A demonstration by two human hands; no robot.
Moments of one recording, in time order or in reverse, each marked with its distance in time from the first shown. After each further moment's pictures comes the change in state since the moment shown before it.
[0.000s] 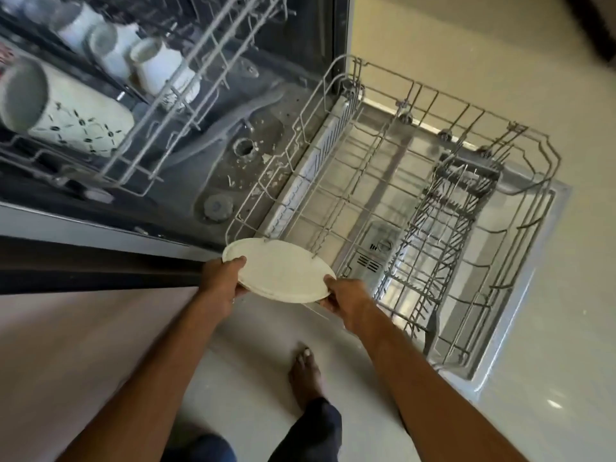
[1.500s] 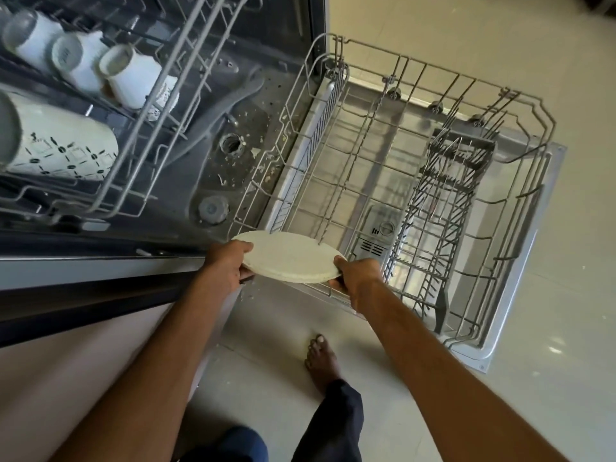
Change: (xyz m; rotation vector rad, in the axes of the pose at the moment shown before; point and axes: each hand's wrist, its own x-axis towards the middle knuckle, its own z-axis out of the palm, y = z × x) left_hand 0.008 0.048 0.012 0.188 -0.091 -0.069; right_hand -0.016 -0.022 0.010 0.091 0.172 0.004
